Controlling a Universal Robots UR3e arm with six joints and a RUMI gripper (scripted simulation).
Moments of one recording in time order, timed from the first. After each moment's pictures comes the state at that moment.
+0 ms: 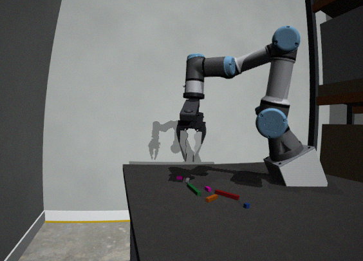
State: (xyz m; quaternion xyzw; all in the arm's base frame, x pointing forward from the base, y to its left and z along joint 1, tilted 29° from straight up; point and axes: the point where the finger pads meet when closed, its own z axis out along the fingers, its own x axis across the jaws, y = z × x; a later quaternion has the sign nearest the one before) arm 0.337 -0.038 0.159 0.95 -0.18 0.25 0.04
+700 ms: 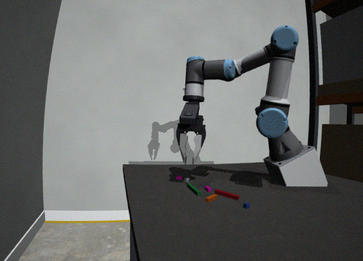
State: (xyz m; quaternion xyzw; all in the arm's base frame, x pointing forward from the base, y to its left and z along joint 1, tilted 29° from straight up) arm 0.341 -0.039 0.150 0.95 -0.18 0.25 0.04
